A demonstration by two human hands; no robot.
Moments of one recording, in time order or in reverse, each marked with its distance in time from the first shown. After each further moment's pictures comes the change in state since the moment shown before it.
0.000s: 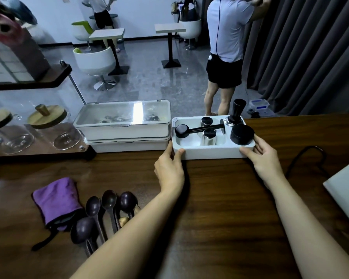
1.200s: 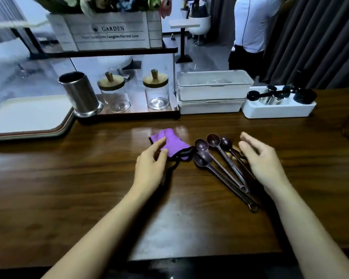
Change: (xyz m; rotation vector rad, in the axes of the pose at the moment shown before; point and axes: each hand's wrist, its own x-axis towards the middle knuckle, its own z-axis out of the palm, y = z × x) left_hand -0.029 -0.139 -0.371 0.103 -0.165 0.235; right_hand -0.288 -0.093 0.237 -0.198 -0.042 -0.035
